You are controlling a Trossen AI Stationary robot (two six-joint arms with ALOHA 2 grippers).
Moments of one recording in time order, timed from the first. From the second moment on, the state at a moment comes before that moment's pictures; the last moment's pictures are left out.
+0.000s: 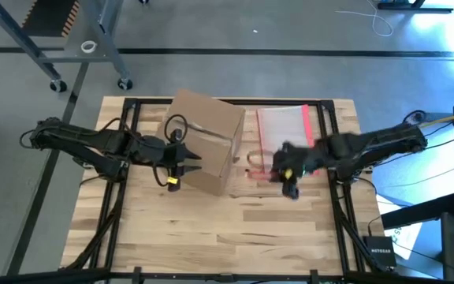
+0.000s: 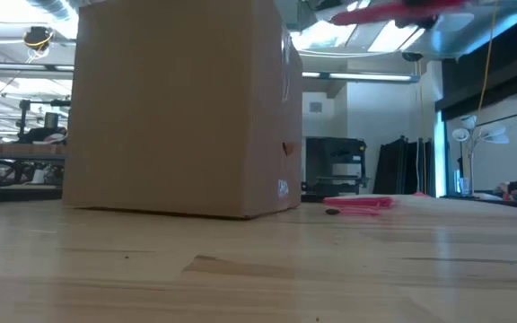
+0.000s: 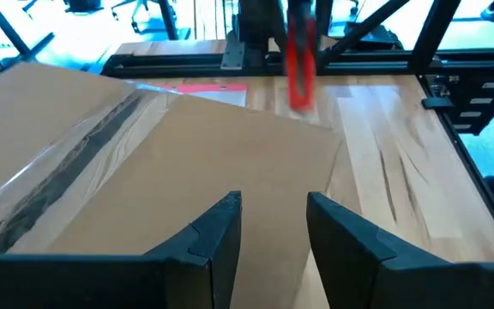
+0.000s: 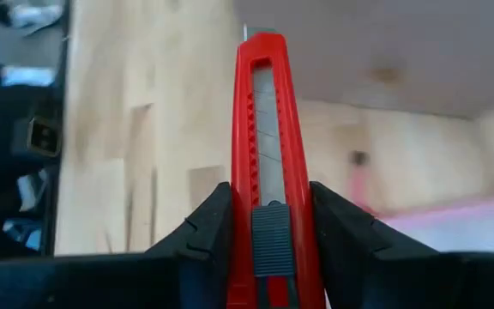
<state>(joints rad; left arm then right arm) -0.22 1.15 1.14 -0.49 -0.30 -0.07 0.27 1.21 1.13 -0.81 0.05 0.39</state>
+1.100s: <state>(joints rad) -0.22 1.15 1.14 -0.48 -0.30 -0.18 0.45 1.66 0.51 0.46 0.21 0.33</state>
